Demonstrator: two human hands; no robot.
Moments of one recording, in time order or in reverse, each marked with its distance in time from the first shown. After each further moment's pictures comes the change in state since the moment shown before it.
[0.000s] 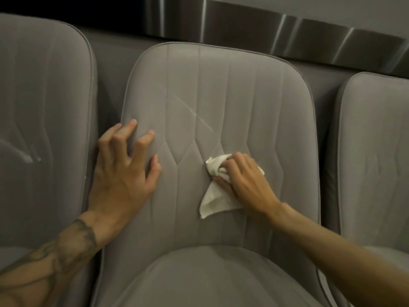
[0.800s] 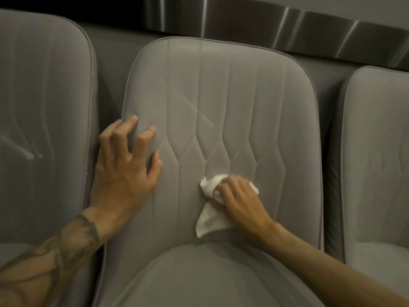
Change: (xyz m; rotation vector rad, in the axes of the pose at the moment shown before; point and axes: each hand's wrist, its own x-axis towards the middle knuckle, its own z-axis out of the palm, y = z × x) left_hand 0.000 -0.001 0.001 0.013 0.006 -0.005; right_hand -0.046 -0.025 0.029 -0.058 0.013 -0.066
